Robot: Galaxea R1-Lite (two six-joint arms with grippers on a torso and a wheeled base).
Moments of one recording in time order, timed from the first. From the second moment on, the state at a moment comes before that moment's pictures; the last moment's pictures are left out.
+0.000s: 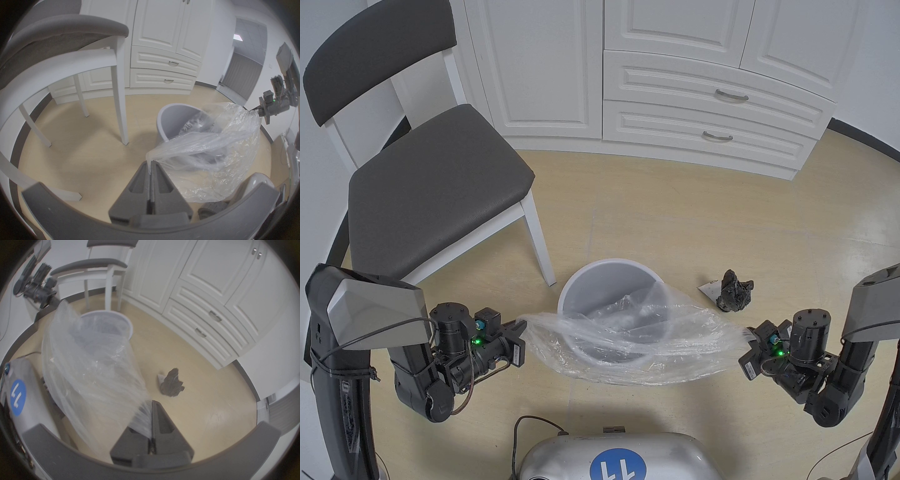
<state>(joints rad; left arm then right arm) -0.31 2.33 -0.51 -1.53 -0.13 0.11 0.36 2.10 -0.23 -1.51 -0.26 -0.48</state>
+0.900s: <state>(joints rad) -0.35 2.38 -0.63 -1.53 -0.03 0.02 0.36 2.29 -0.33 -1.55 -0.29 -0.45</state>
